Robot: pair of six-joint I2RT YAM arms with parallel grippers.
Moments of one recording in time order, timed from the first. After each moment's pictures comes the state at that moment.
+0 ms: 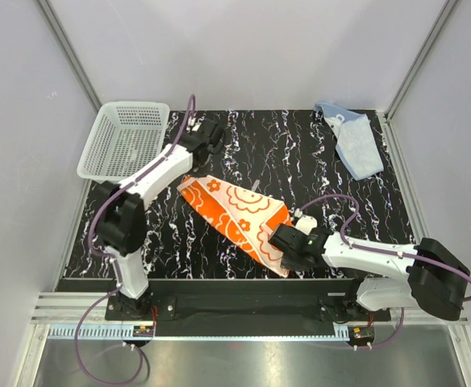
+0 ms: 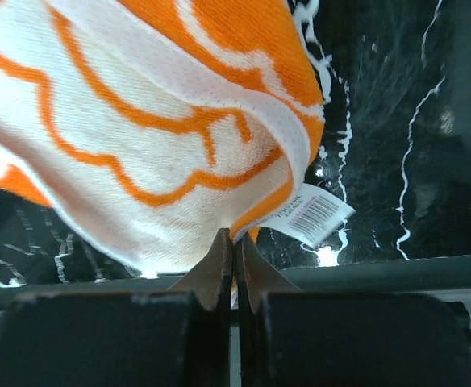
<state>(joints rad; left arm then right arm) -0.50 1.89 1.61 -0.87 -0.40 -0.46 1.02 1.26 0.61 -0.64 0.27 1.22</state>
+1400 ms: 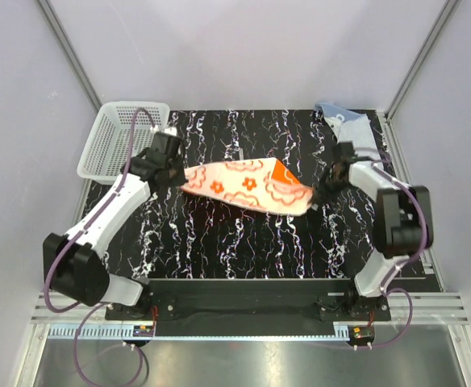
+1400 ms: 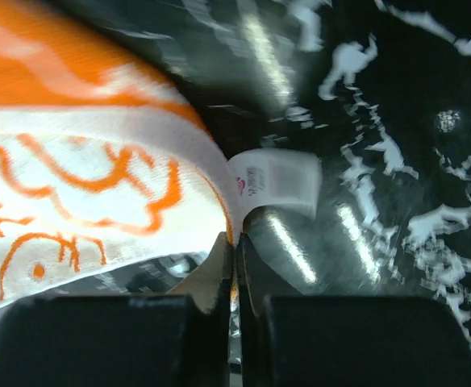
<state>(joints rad) -0.38 1.38 1.24 -0.69 -0.19 -0.41 0.08 1.70 1.15 -0.64 -0.23 0.65</state>
